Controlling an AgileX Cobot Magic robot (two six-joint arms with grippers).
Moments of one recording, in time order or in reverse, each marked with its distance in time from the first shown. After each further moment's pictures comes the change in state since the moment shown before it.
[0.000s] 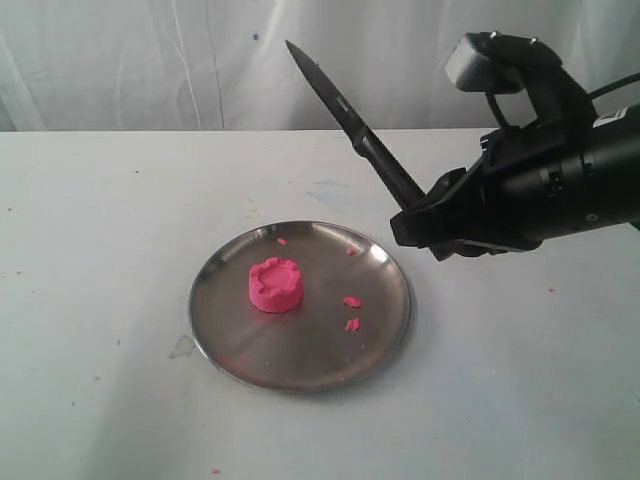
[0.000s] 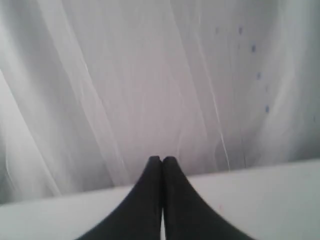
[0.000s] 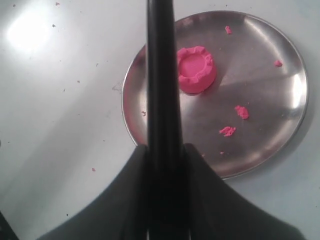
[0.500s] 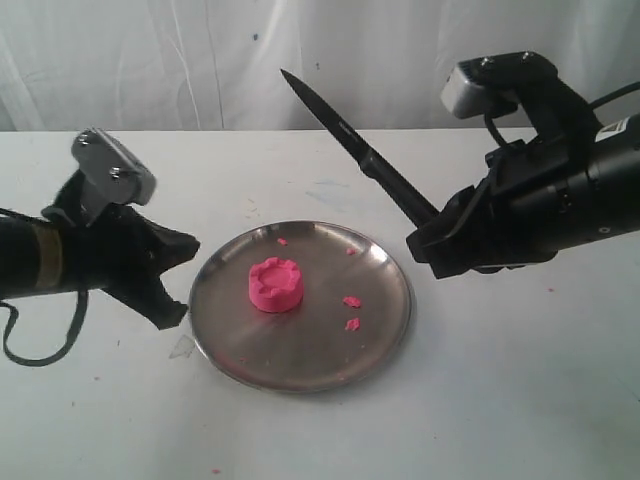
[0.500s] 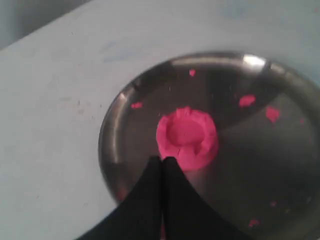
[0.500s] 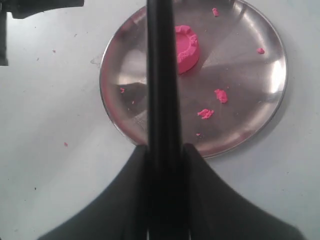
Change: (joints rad) left arm -0.345 0.682 -0.140 1.187 -0.092 -0.946; right arm 0.000 0.000 0.000 -0.119 0.022 -0.016
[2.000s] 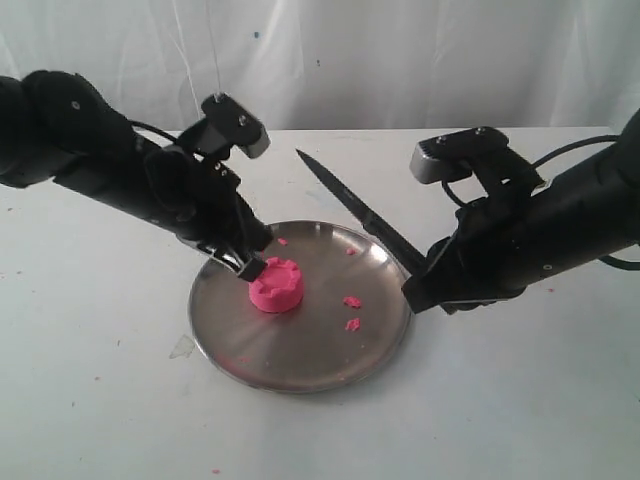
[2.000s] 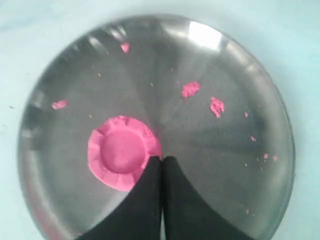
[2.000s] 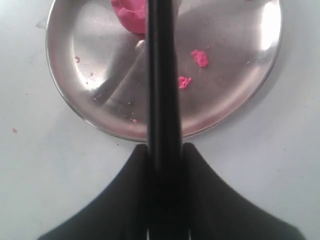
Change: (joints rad) left arm -0.163 0.199 -0.485 -1.727 0.878 1.639; right arm 0.000 0.200 0.038 -0.029 -0.096 -0.009
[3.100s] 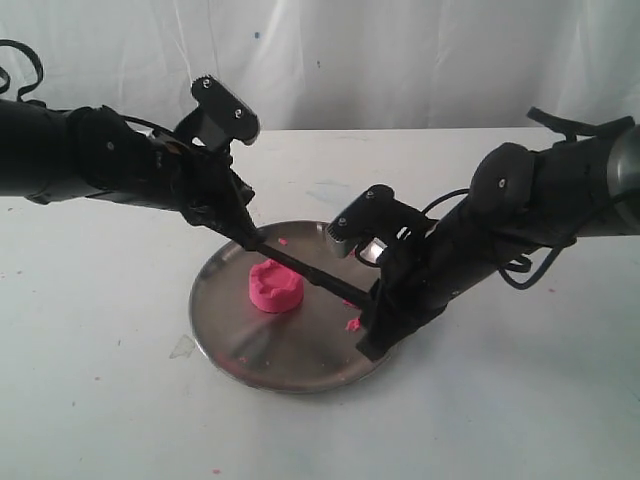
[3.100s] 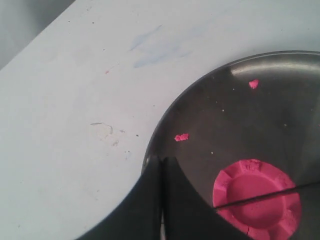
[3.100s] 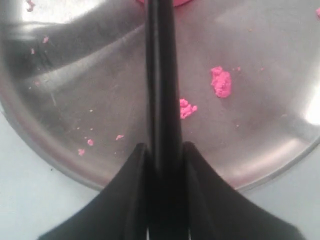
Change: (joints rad) left arm 0.004 0.095 -0.004 0.214 -0.397 -0.151; right arm 0.128 0.343 -0.117 -0.084 -0.167 -0.253
